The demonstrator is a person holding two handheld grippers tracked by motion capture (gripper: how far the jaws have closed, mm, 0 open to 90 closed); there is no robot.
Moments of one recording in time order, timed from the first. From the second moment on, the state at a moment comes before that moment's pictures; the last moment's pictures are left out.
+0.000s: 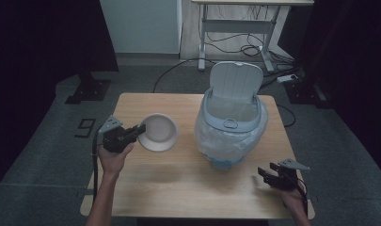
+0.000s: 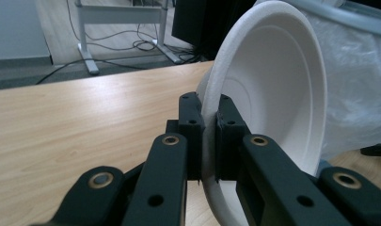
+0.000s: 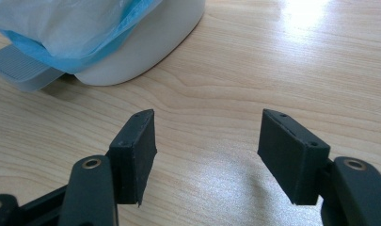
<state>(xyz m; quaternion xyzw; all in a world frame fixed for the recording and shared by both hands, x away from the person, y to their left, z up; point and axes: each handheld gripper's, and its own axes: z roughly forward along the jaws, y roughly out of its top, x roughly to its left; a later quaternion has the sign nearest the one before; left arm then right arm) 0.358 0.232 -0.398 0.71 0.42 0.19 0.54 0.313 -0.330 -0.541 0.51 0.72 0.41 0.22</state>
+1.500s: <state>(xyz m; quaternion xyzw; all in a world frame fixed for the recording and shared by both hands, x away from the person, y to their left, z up) 0.348 0.191 -0.326 0.69 0.35 0.19 0.61 0.314 -0.334 -0.543 0.52 0.72 0.40 0.22</state>
